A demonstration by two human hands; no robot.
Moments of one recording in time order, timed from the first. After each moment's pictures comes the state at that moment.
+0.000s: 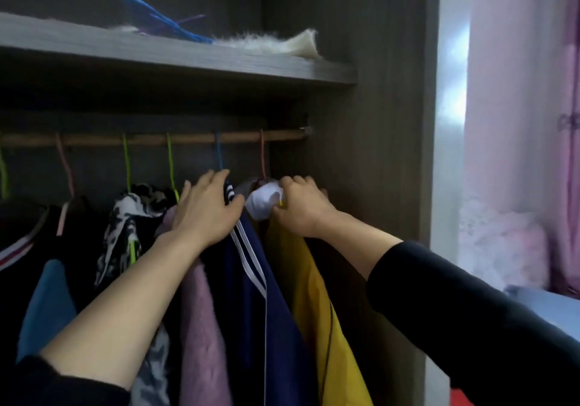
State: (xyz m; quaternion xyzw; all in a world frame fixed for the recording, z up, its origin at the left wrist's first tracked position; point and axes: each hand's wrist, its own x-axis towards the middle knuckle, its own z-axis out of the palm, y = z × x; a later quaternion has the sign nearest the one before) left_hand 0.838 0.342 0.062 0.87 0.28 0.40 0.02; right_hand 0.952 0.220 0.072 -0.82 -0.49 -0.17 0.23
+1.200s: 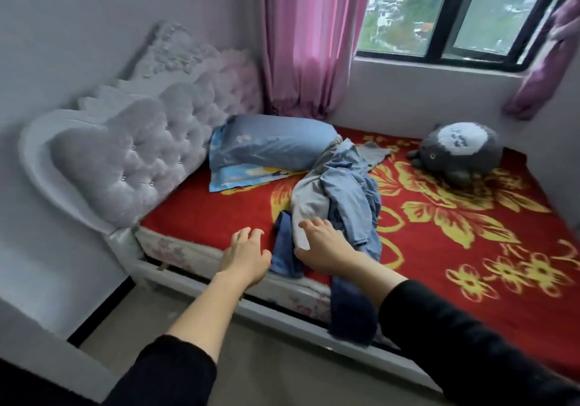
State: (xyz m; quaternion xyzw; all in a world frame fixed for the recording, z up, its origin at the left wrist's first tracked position) left_hand 1.040 -0.239 -0.312 0.98 -0.03 -0.05 0.19; right_hand 1.027 -0.410 -0.271 -0.98 -0.09 0.06 0.13
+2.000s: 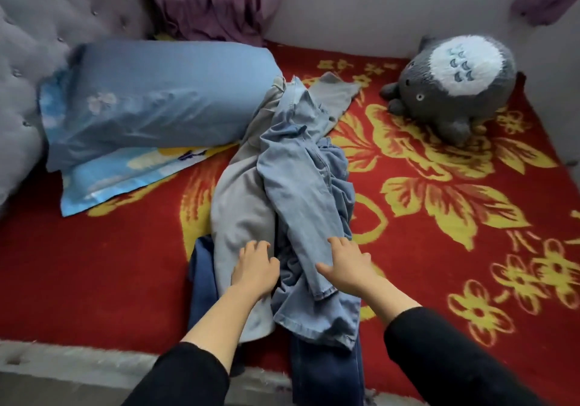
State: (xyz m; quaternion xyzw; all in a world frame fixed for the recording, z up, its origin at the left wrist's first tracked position) left_hand 1.431 -0.478 -0.505 0.93 -0.06 -0.27 0.23; right_hand 1.379 -0.654 -0.464 -0.94 0.16 0.26 0.15
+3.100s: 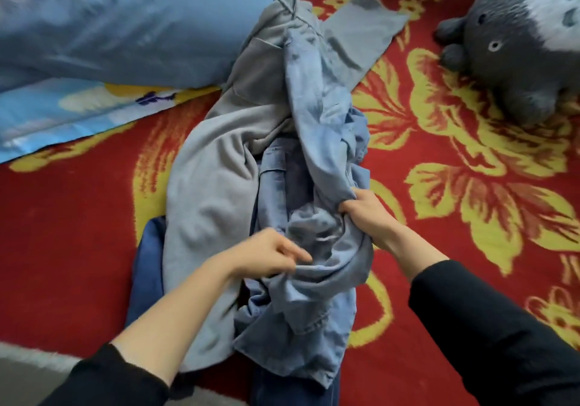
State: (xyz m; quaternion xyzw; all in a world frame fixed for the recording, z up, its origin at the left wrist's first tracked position) left_hand 1.526 -0.560 -0.558 0.73 -0.16 -0.52 0.42; right_hand 1.529 -0.774 -0.569 -0.79 0.24 0.19 0.54
